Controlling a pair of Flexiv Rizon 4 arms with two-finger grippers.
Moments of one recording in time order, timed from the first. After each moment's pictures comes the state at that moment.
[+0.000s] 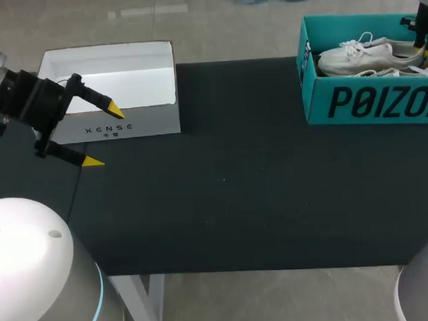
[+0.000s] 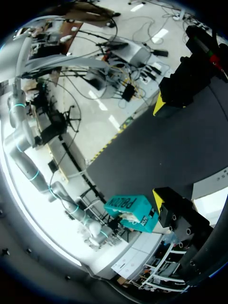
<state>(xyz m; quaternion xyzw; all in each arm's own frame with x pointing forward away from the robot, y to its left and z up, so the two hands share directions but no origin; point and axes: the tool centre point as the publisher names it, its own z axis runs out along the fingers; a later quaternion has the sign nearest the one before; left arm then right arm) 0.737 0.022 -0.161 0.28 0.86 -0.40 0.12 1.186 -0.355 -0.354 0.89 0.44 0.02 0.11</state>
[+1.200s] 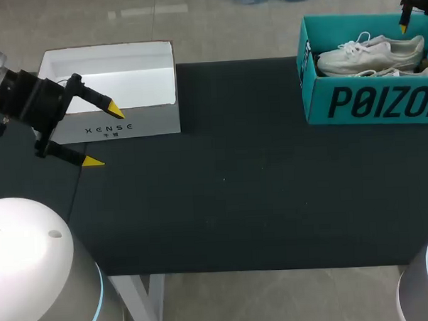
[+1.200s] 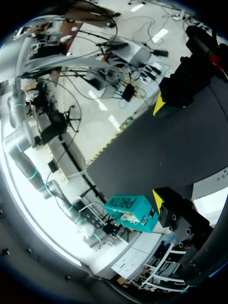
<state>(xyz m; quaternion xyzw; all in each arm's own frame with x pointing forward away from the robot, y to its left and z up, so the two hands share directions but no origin) 0.737 0.022 -0.161 0.28 0.86 -0.40 0.12 1.180 -0.328 -0.287 0.88 0.45 0.07 0.11</state>
